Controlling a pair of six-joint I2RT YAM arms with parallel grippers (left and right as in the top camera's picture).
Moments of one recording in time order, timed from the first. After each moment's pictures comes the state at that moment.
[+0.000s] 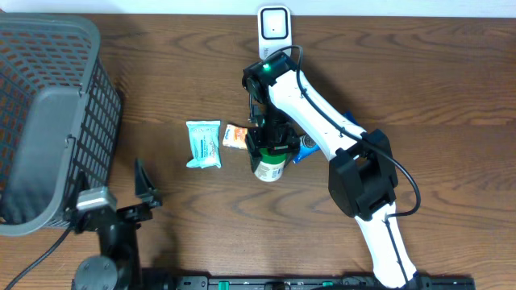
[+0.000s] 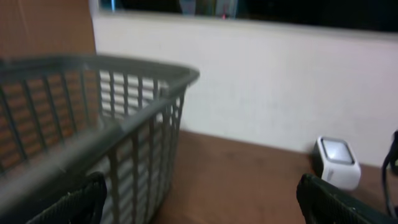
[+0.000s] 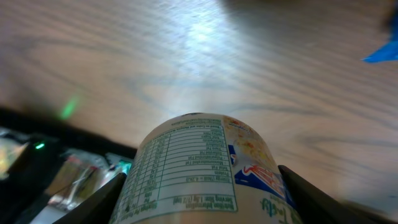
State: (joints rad) left arm -0.02 0.01 0.36 -0.30 -0.21 -0.10; right arm 0.62 2.34 2.11 -1.70 -0.40 0.30
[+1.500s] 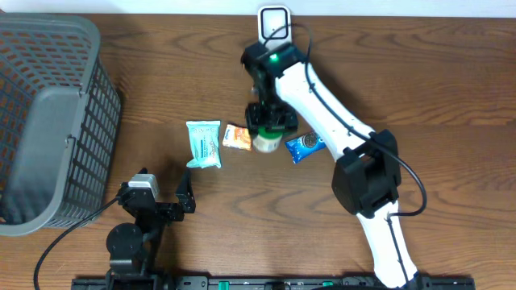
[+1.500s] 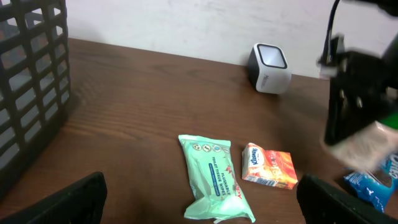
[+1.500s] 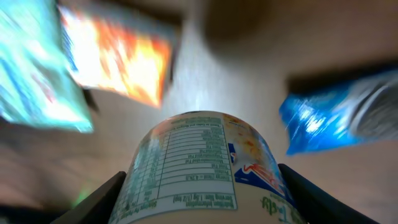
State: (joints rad) left arm -0.02 0.01 0.08 -0.26 0.13 -0.19; right arm 0.58 2.34 2.22 -1.48 -0.20 0.46
